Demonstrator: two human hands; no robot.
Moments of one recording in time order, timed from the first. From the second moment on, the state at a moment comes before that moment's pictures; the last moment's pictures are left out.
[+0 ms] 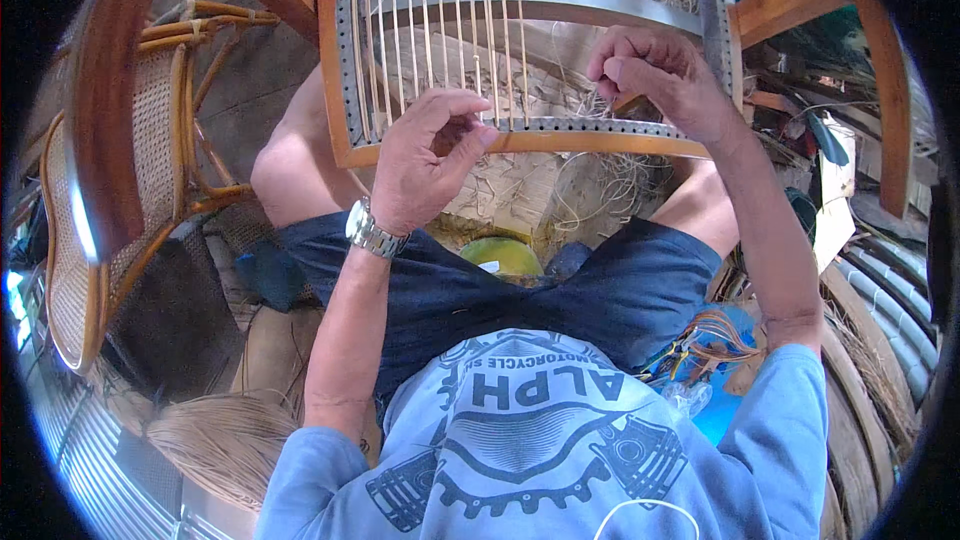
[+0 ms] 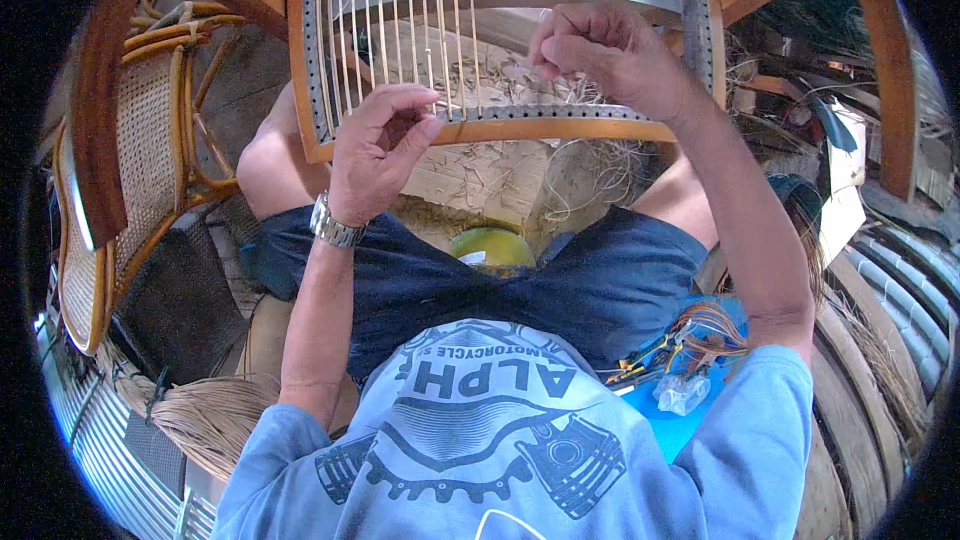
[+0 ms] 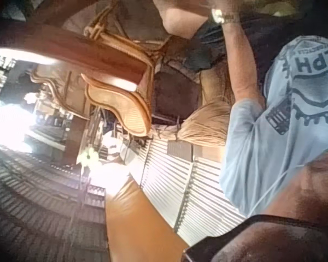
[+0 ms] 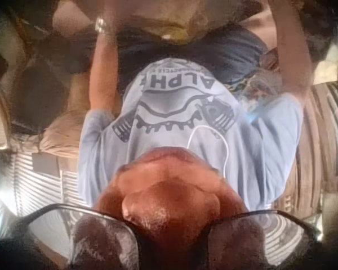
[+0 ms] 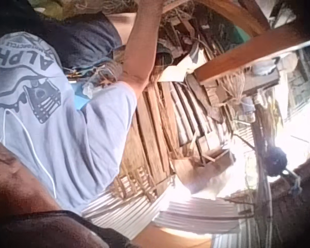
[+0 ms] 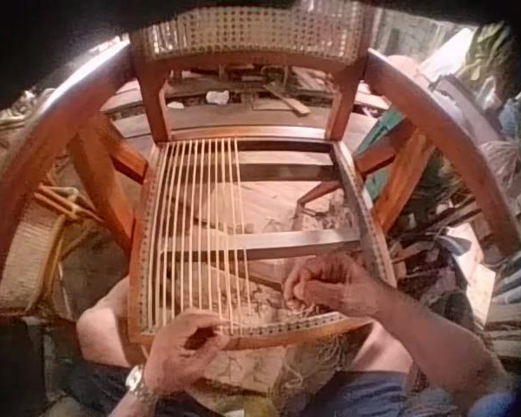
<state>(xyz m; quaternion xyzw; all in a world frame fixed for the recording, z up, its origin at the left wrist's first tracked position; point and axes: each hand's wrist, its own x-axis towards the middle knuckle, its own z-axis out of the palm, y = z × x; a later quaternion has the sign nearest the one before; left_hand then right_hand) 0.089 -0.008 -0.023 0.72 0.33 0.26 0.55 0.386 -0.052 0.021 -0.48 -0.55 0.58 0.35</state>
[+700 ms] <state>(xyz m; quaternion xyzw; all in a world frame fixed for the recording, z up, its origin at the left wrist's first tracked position) 0.095 -0.006 -0.028 0.67 0.35 0.28 0.60 0.371 0.003 -0.109 -0.30 -0.39 0.87 0.01</state>
